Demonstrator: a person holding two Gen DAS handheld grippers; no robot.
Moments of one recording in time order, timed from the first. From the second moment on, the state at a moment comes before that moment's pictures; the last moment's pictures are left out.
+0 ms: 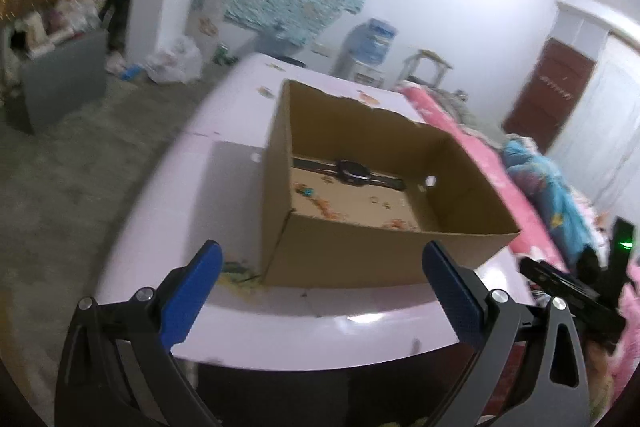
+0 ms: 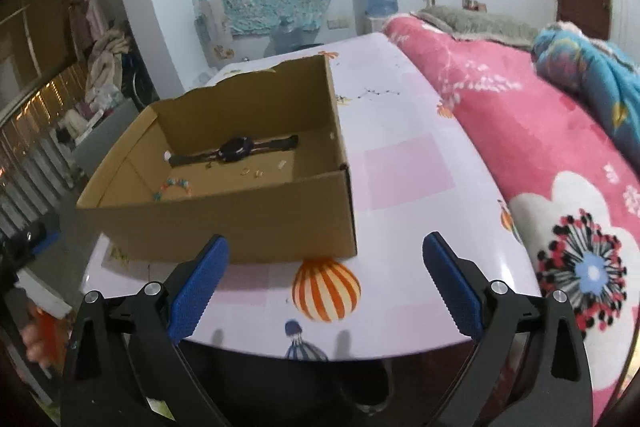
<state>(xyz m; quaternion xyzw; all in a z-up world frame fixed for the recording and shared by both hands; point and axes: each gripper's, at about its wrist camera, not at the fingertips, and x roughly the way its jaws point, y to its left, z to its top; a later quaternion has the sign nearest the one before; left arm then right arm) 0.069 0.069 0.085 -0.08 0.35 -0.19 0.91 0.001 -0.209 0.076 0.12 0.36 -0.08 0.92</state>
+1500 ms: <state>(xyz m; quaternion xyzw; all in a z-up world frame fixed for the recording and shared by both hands) 0.064 -0.004 0.072 0.06 0.41 -0.06 0.91 0.020 -0.169 0.076 0.07 0.42 -0.08 0.90</state>
